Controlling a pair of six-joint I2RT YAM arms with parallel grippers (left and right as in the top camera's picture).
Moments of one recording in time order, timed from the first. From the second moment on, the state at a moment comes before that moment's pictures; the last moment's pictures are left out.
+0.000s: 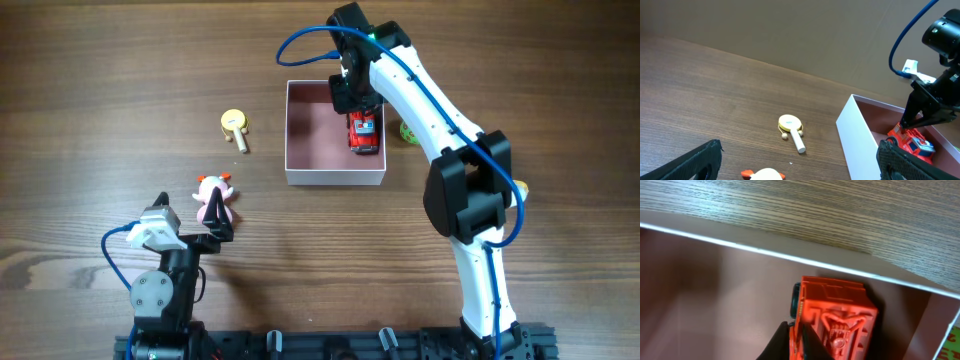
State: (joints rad) left arm -0.04 0.01 0.01 -0.07 -0.01 -0.31; right arm 0.44 2.34 2.14 -1.17 0.02 0.23
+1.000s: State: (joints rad) left arm -0.04 0.01 0.01 -0.07 -0.01 -0.31; right arm 0.22 1.98 2.04 -1.35 0.10 0.50
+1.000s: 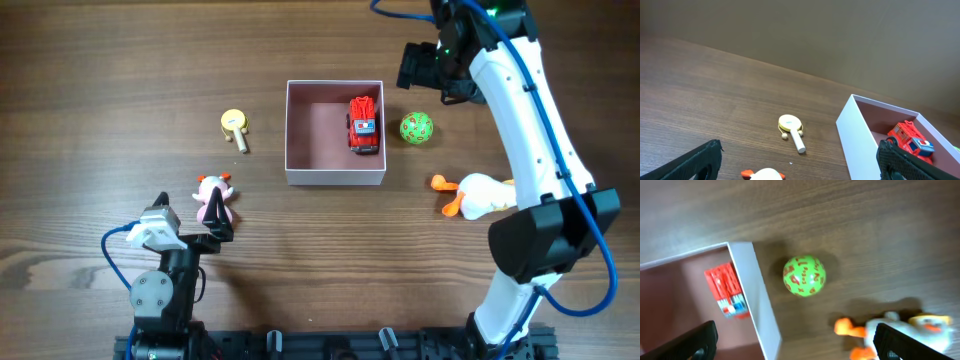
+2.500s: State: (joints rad) left arm -0.04 0.01 0.01 -0.07 -0.01 -0.31; right arm 0.15 2.08 1.56 -0.93 -0.03 1.08
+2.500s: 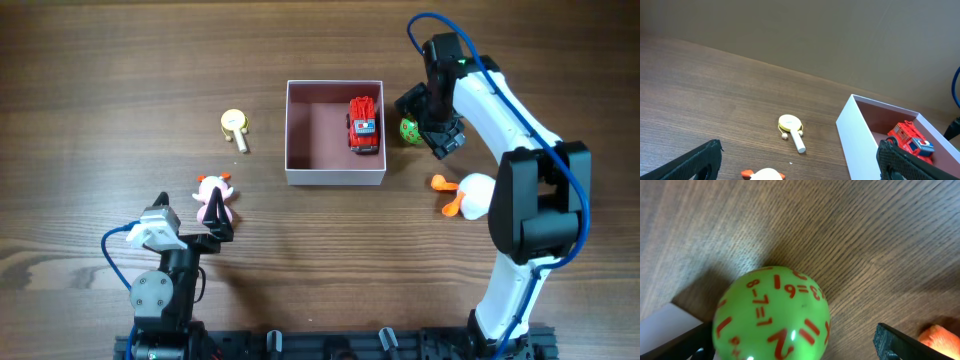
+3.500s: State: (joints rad) left arm -0.04 0.01 0.01 -0.07 -0.01 -0.31; right arm 0.15 2.09 1.56 -0.96 -0.05 0.97
